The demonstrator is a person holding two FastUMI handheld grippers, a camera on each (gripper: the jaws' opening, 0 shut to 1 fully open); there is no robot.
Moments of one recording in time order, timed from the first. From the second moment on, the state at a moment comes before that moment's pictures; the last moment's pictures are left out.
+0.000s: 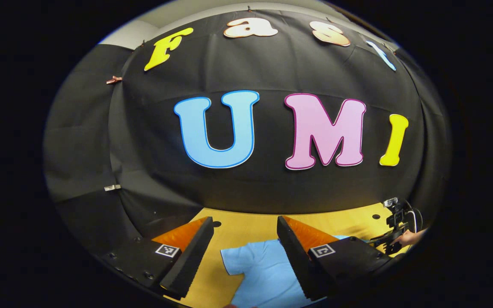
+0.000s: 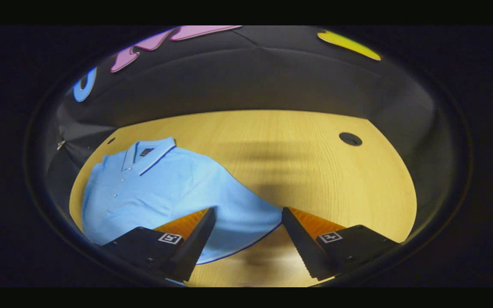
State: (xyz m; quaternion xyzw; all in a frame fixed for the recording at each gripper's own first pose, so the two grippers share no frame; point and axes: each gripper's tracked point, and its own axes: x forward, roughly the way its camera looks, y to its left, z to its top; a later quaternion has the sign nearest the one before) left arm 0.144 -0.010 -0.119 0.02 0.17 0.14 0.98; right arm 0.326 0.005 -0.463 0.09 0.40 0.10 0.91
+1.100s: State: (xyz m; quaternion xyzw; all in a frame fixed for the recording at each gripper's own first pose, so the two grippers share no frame) left arm 0.066 0.146 -0.224 -0.02 0.27 0.20 0.94; right arm 0.315 0.167 -0.410 0.16 0.38 0.13 0.90
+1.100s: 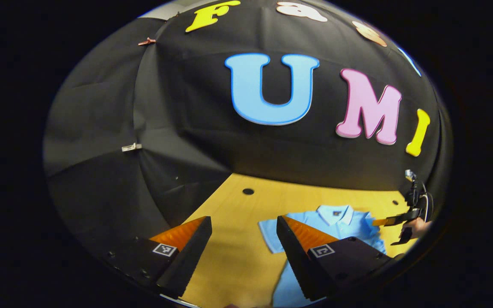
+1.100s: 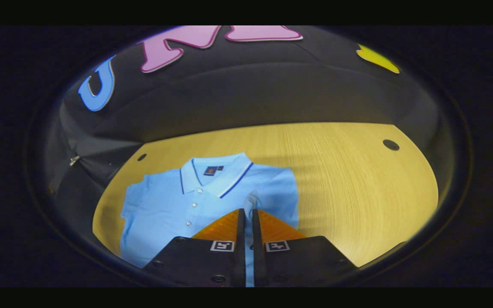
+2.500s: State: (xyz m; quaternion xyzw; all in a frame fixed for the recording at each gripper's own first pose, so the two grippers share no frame) left arm 0.229 0.128 -0.501 -0.05 0.53 0.13 0.83; right arm 0.201 -0.013 -0.370 0.29 0.34 -0.02 0.90
